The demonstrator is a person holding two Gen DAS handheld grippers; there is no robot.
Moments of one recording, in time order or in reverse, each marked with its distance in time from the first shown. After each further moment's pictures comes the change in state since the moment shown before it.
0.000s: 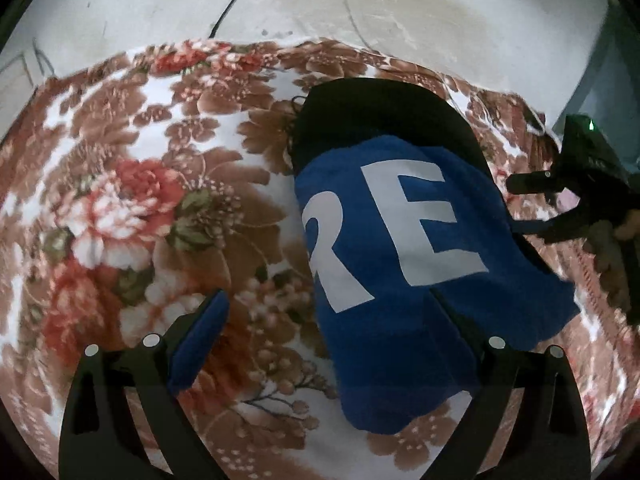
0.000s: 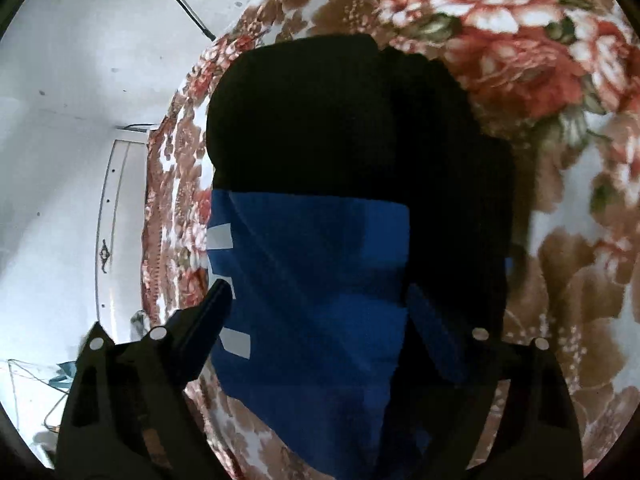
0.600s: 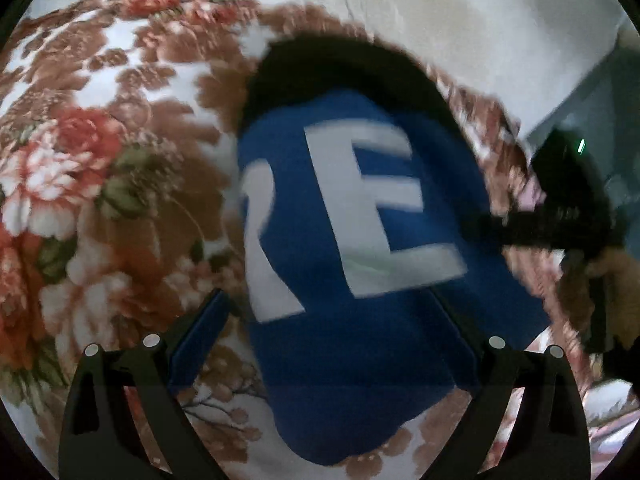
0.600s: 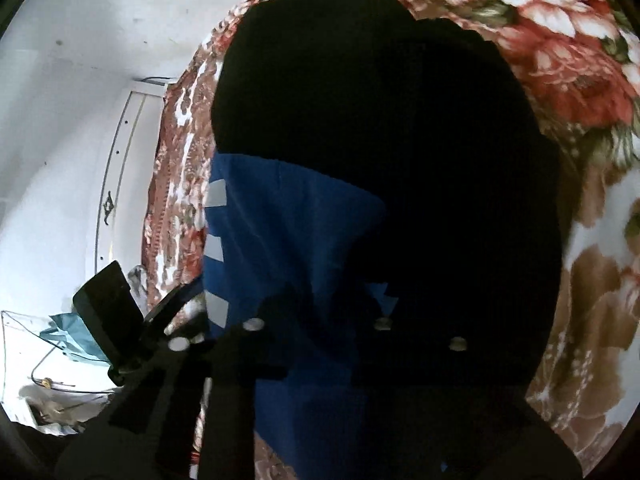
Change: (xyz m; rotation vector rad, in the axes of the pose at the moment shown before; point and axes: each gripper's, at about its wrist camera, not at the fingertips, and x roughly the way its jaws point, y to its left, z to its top) left arm 0.041 -0.003 0.004 -0.068 0.113 -0.167; right arm 0.022 0.009 -0.005 -0.121 0.092 -0.028
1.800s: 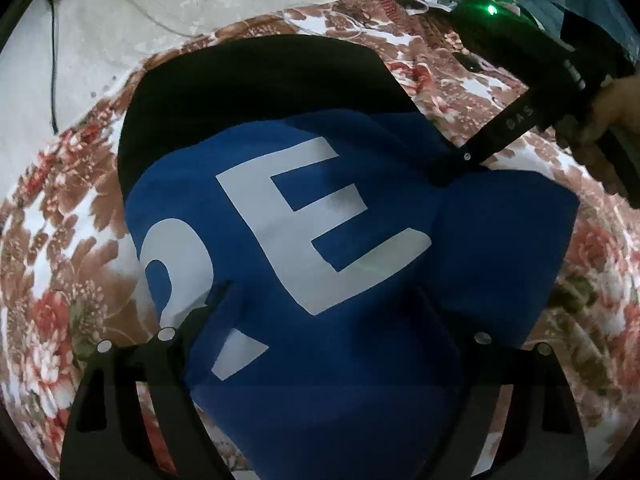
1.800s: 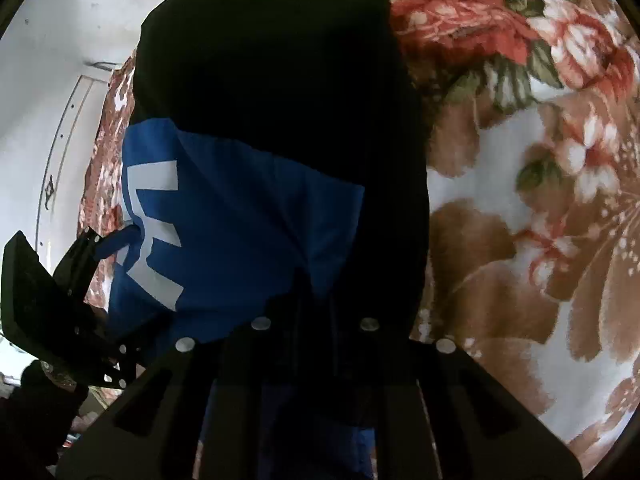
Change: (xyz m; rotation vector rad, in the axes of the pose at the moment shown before) left arm 0.055 -0.095 -0.025 0.657 0.026 0.147; right arm -0.001 -0.070 -0.042 -0.061 -0.002 -0.238
